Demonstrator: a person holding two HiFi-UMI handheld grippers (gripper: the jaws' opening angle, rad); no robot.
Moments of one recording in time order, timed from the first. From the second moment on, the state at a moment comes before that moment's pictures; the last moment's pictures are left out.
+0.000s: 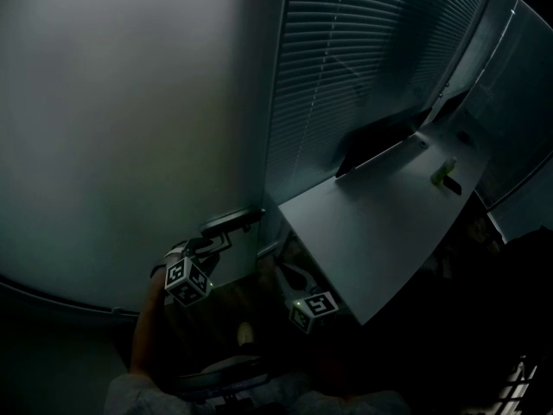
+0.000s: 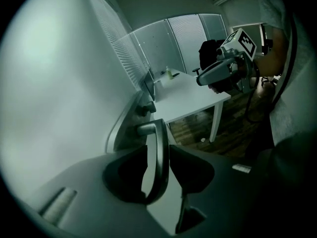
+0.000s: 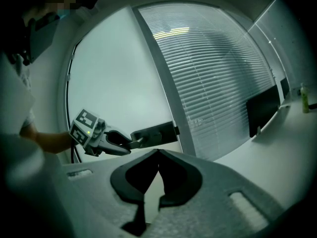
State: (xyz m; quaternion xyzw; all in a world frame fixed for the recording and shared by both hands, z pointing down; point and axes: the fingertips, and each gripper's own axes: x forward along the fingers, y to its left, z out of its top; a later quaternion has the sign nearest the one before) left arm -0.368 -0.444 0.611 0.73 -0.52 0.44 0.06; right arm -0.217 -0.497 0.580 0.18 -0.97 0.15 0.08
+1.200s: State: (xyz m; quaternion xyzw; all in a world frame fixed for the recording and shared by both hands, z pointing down) left arm -0.354 -0.461 0.637 0.76 -0.47 0.45 0.04; right arm -0.222 -0.509 0.594 0.21 -0.96 0.17 0.10
